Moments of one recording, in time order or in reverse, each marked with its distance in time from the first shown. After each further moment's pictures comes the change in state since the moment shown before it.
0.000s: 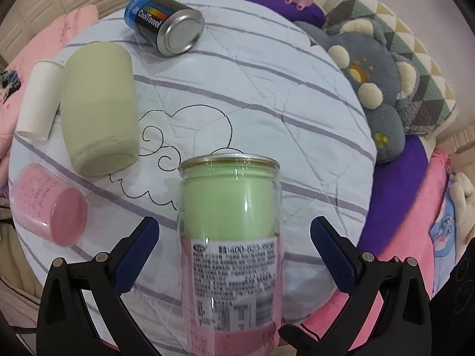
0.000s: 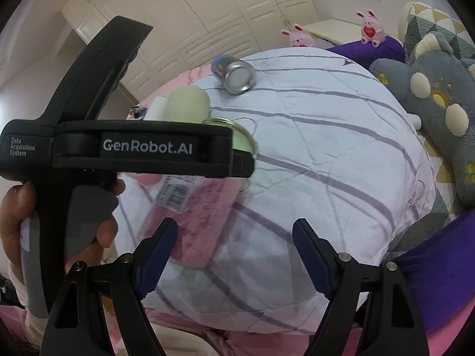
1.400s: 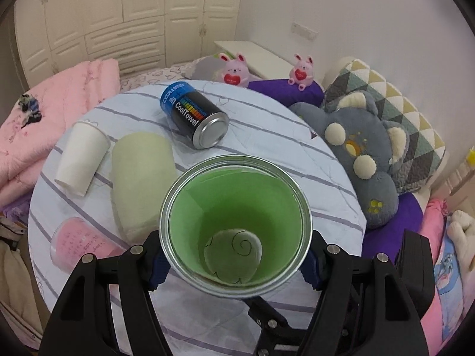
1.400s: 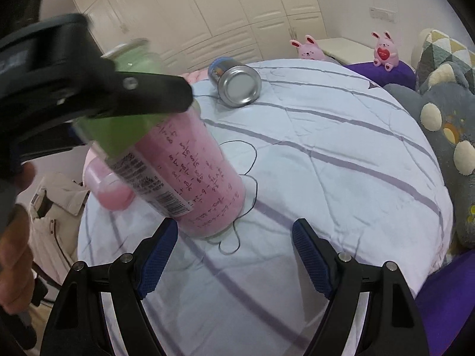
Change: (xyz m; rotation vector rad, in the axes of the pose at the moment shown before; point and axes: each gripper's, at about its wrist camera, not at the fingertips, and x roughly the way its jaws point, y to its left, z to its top) left arm -0.060 0.026 0.008 -0.037 -0.399 0.003; right arm 0.056 0.006 0.032 -0.100 -0.060 -0.066
